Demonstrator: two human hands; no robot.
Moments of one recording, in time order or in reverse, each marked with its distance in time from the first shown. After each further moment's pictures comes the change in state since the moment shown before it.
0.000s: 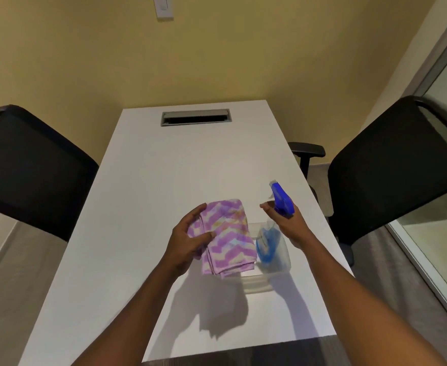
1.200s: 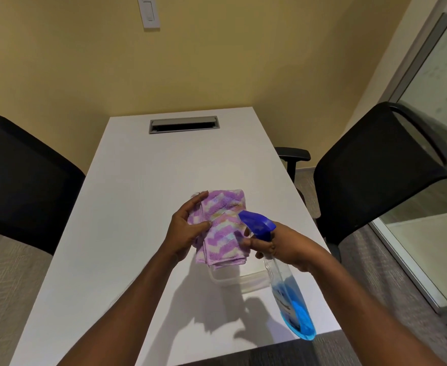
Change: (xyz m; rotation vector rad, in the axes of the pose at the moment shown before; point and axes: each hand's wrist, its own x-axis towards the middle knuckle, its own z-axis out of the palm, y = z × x) left_hand 0.028 0.022 0.011 0.003 -0.091 0.134; right_hand -0.099 -0.109 0.018 -0.359 -0.362 0.235
